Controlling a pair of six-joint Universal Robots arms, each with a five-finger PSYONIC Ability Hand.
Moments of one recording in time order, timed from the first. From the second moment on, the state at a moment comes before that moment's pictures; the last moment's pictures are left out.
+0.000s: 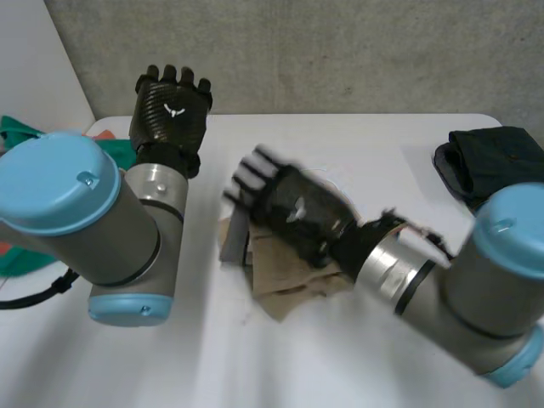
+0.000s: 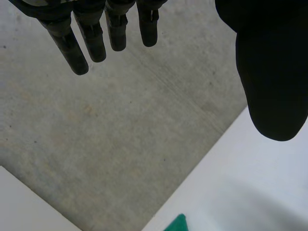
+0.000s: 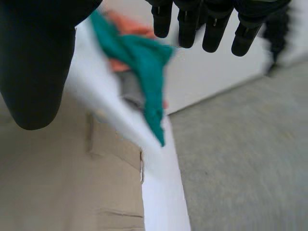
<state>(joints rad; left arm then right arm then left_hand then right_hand) 4.08 -1.94 -1.44 3.58 -1.88 3.73 2.10 -1.29 1.70 -0.42 0.94 2.41 0.19 0.20 0.21 0.20 0.05 0.23 0.21 0.21 0.20 0.05</state>
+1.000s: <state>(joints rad) 3.95 -2.45 -0.96 2.86 -1.99 3.47 2.01 -0.71 0.99 0.32 1.21 2.80 0.20 0.20 0.21 0.20 0.05 0.17 0.17 0.21 0.20 0.05</state>
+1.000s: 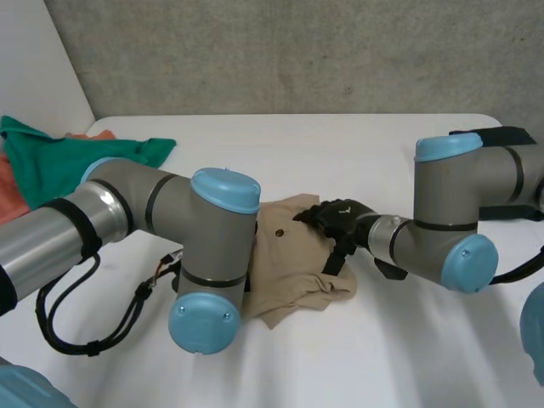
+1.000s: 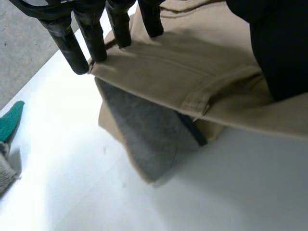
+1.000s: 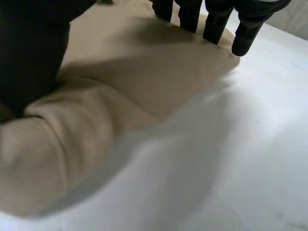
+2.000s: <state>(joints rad) 4.10 -1.97 -1.23 3.02 -1.45 3.28 2.09 -1.07 1.93 -0.77 1.28 2.65 0.19 0.20 0.21 0.20 0.05 0.30 0.30 0.30 0.30 0.14</state>
